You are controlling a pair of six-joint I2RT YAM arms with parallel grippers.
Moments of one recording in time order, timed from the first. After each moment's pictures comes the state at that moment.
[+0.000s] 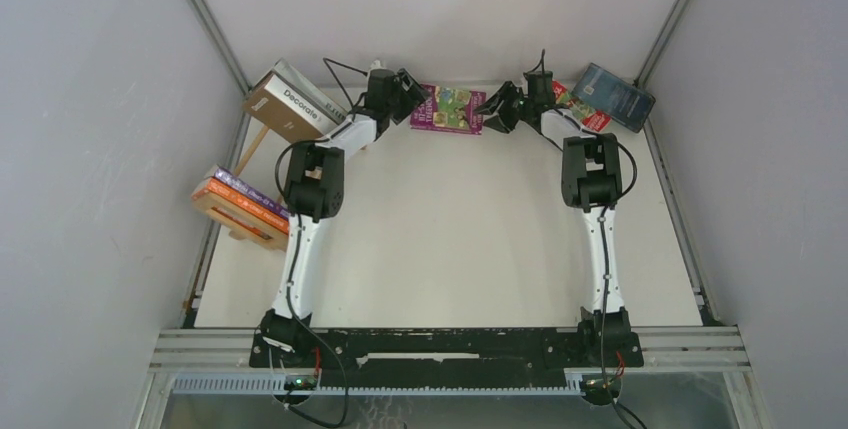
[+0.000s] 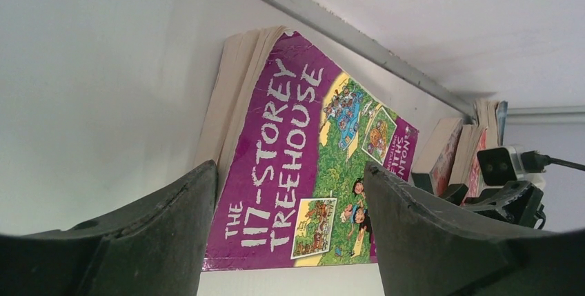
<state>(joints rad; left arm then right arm) -0.31 2.54 2.06 0.04 0.11 -0.89 0.12 2.58 2.05 -0.13 -0.63 0.89</state>
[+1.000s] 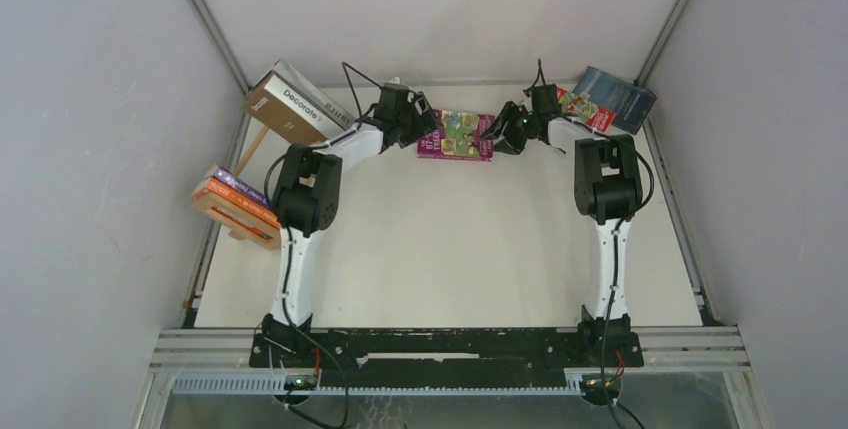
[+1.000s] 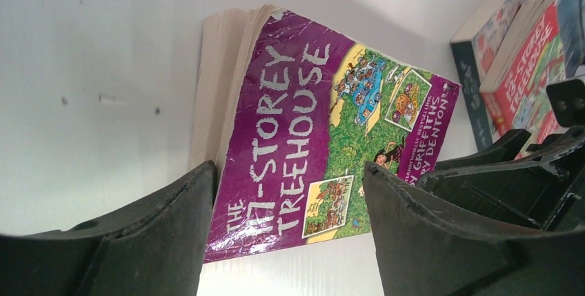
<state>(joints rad) -0.41 2.31 1.76 -0.09 0.12 -0.78 0.13 2.31 1.69 -0.23 -0.58 0.69</state>
